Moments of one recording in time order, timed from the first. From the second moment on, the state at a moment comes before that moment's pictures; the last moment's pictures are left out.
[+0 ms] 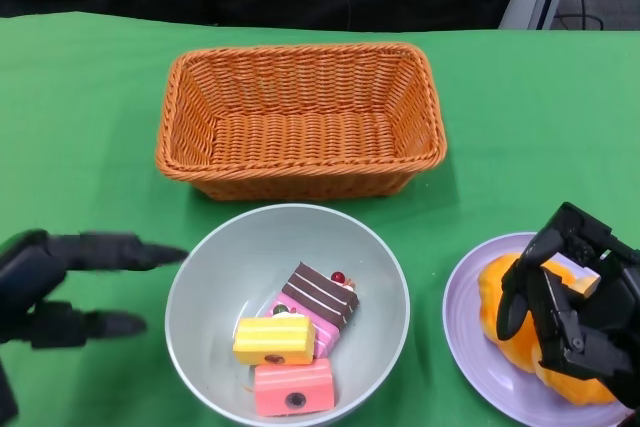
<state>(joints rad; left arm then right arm) -0.26 0.52 0.05 0.73 0.18 -1.11 -0.46 0.14 -0.04 -0.07 -0.20 0.44 0.07 0.38</state>
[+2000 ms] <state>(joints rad) -0.60 0.61 -0.77 0.80 1.29 -0.99 0.90 0.14 0.00 -0.06 -0.19 0.42 0.09 0.31</state>
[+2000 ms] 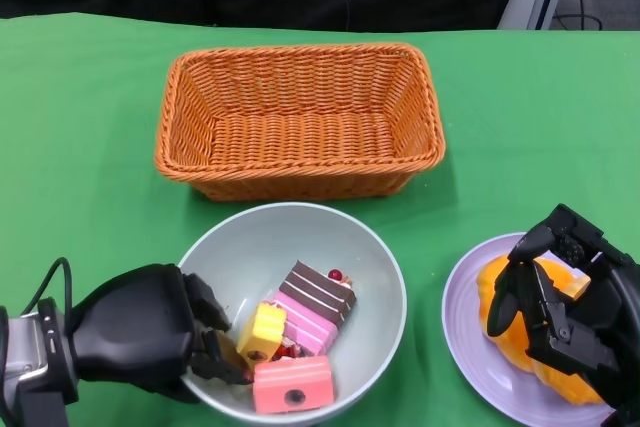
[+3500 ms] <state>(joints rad) -0.56 0.57 -0.48 0.53 -0.07 -0.99 -0.14 0.14 0.02 -0.02 -0.19 0.41 0.16 0.29</state>
